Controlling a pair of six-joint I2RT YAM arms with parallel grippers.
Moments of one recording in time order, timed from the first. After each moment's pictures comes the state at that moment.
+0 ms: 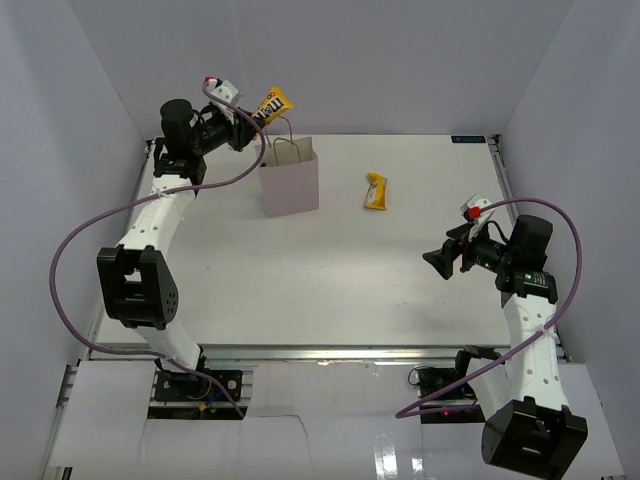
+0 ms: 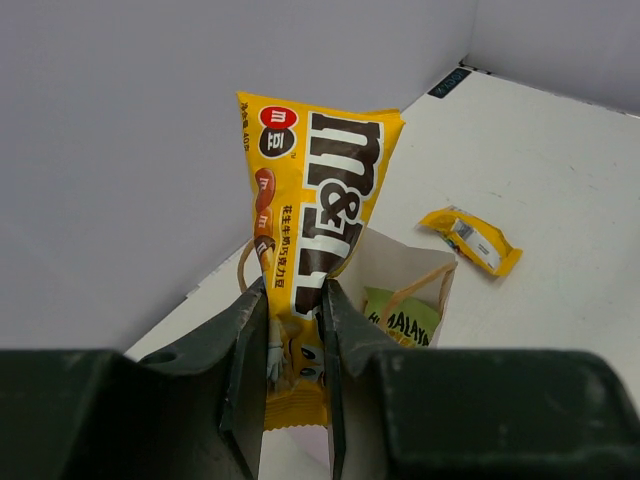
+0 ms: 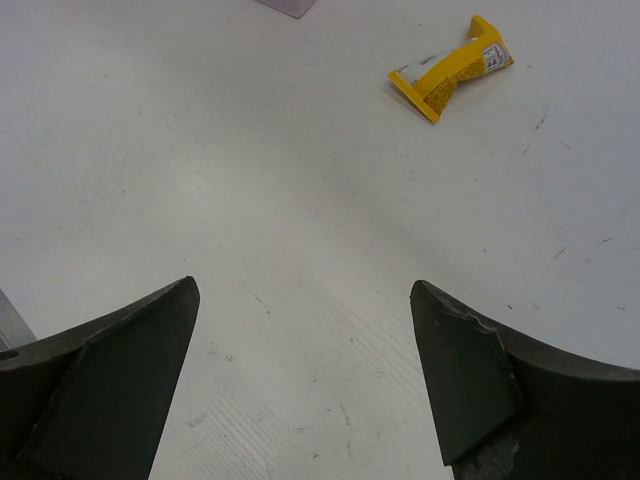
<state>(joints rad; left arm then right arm) -0.09 1.69 1.51 0.18 0.73 0.17 -0.22 0.84 0.70 -0.44 -0.94 -0.48</state>
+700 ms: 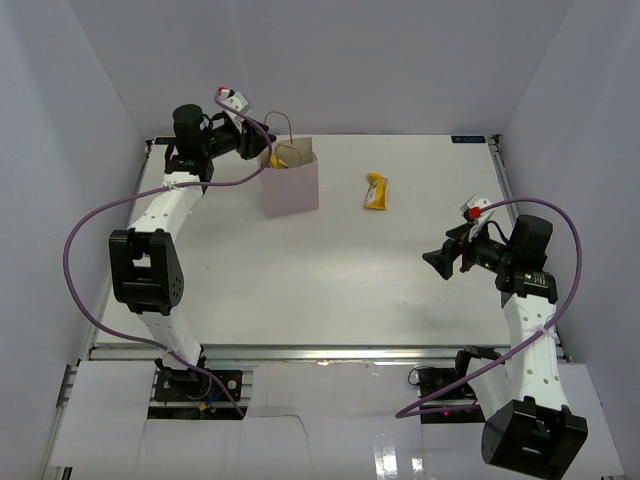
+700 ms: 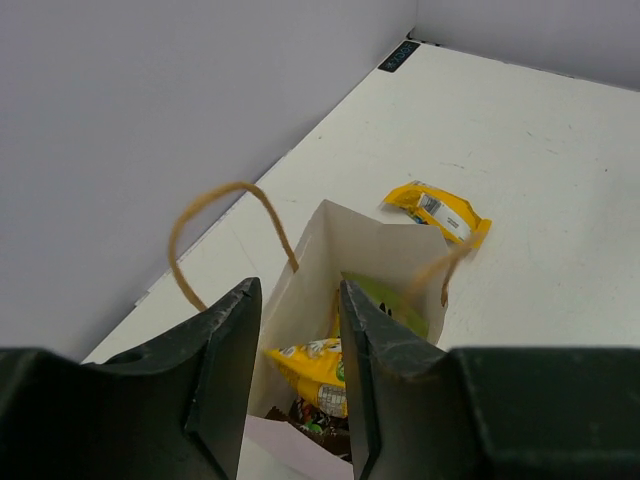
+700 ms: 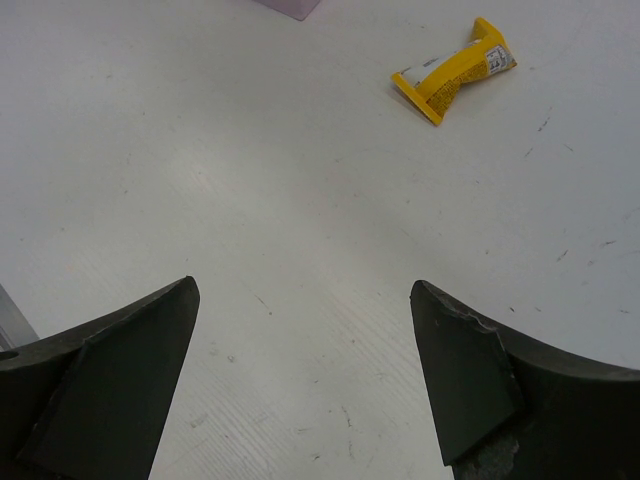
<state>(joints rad) -0.08 1.81 1.52 0.23 0.88 0.20 -0.22 0.84 0.70 -0.44 -0.95 -0.48</state>
